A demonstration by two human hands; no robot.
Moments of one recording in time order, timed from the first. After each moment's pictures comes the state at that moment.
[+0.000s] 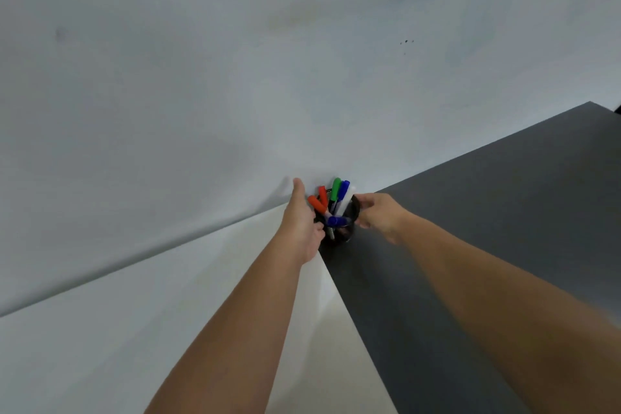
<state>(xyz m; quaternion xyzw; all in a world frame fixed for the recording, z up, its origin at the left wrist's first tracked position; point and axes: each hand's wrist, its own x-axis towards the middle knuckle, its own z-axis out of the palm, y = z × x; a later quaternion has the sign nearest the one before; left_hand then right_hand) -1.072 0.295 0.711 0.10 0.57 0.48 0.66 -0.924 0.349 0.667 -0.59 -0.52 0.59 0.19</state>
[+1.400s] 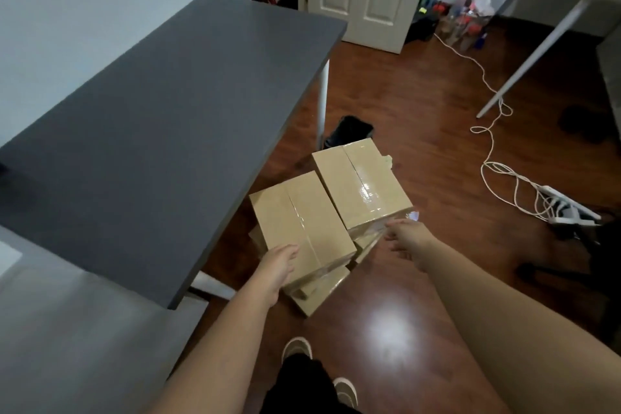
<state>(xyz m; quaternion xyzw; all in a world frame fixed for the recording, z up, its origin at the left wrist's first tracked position) -0.652 -0.163 0.585 0.42 0.57 0.03 0.70 -0.407 -0.274 0.593 -0.82 -0.05 0.44 0.36</state>
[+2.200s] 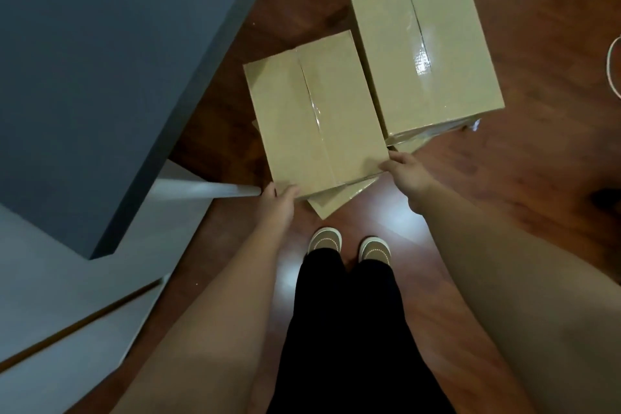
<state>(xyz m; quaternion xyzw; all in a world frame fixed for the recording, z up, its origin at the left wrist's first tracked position) -0.642 -0.157 0.403 0.38 0.73 0.06 0.57 -0.413 -0.223 0.383 -0.75 -0.06 0.55 0.35</state>
